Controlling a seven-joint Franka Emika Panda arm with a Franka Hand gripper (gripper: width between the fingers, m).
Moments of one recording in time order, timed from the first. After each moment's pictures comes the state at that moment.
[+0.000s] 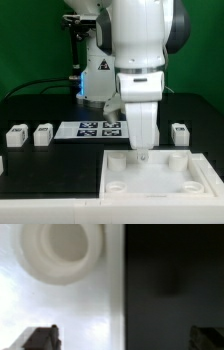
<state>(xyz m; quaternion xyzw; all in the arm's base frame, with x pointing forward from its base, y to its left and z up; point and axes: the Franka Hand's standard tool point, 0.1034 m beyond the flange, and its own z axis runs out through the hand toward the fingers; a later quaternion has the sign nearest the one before) 0.487 0.057 0.033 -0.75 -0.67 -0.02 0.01</state>
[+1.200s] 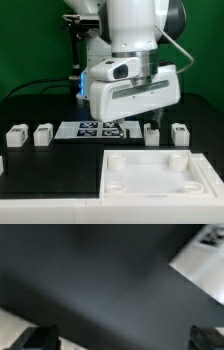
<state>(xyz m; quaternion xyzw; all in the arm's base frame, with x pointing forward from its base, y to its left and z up) 0.435 0.074 0.040 -0.98 -0.20 -0.03 0.03</state>
